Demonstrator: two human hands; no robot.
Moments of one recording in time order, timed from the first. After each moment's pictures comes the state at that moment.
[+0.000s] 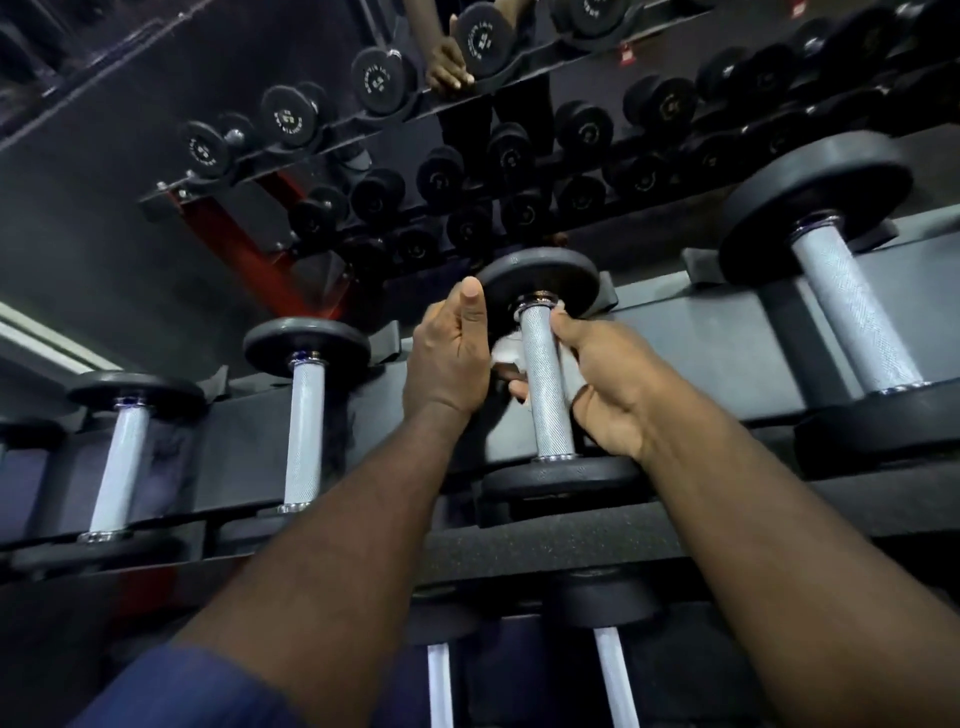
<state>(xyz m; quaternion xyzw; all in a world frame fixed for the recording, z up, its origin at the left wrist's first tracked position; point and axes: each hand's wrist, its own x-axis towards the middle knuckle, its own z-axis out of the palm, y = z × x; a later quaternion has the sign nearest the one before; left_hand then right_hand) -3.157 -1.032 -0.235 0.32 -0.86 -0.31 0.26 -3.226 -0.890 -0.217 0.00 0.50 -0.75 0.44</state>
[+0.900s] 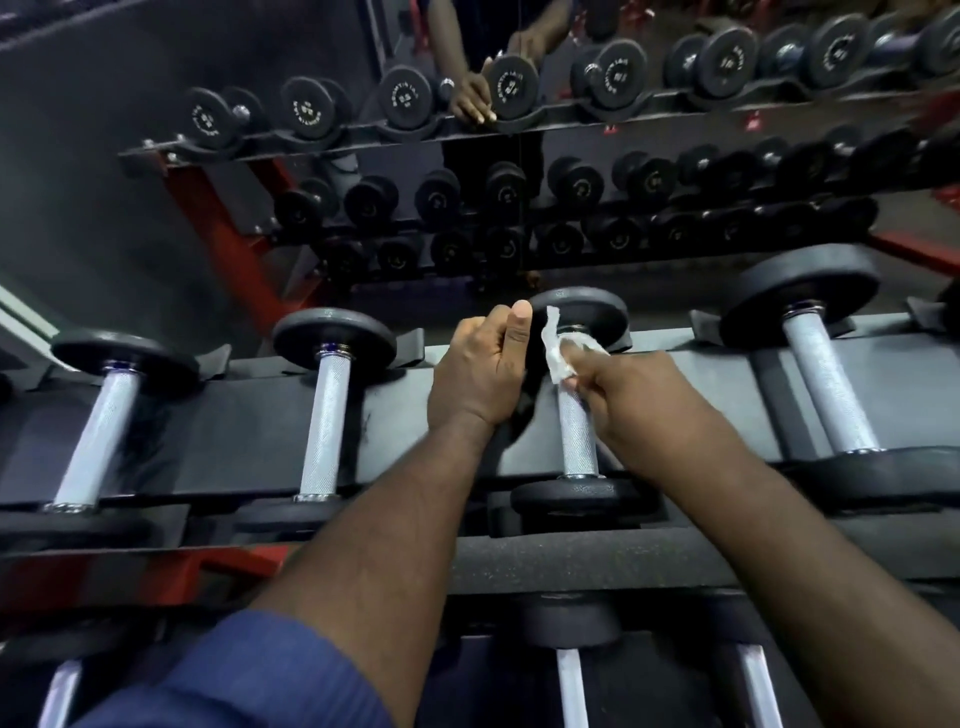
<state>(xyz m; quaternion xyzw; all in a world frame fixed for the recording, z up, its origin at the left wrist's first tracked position) -3.153 -1.039 -0.235 0.28 -0.87 -0.33 0.24 -3.210 -0.869 -0.189 -0.43 0.87 -0.23 0.04</state>
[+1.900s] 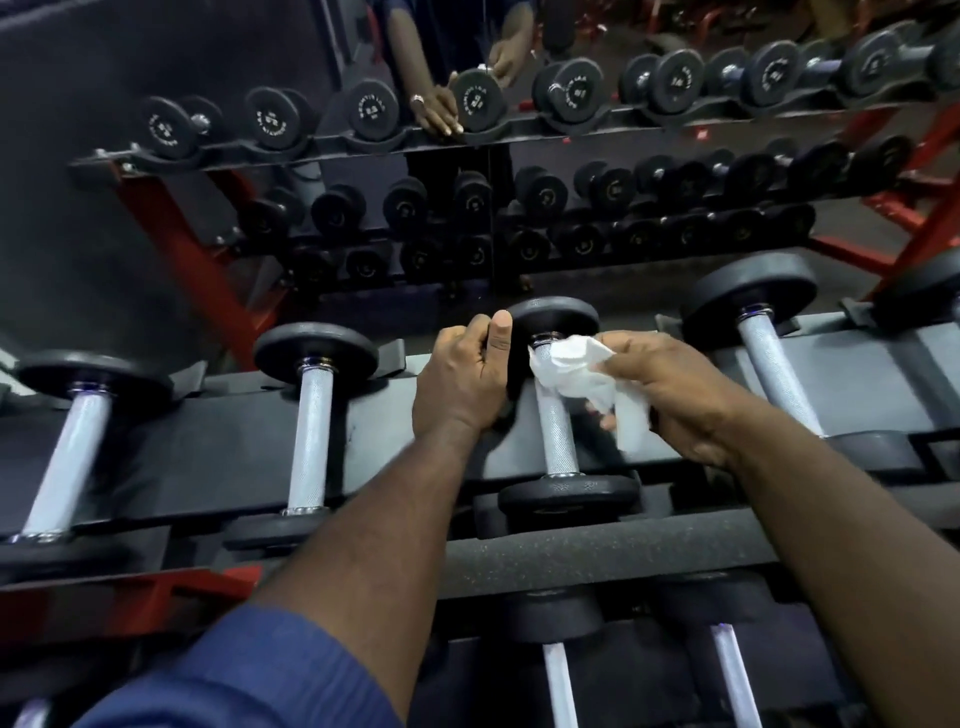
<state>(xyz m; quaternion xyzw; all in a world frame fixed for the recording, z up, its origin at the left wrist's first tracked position) -3.151 -1.036 -0.230 0.29 -0.87 -0.33 0.23 -3.235 -0.847 -0.165 -0.19 0.67 -0.61 0.39</state>
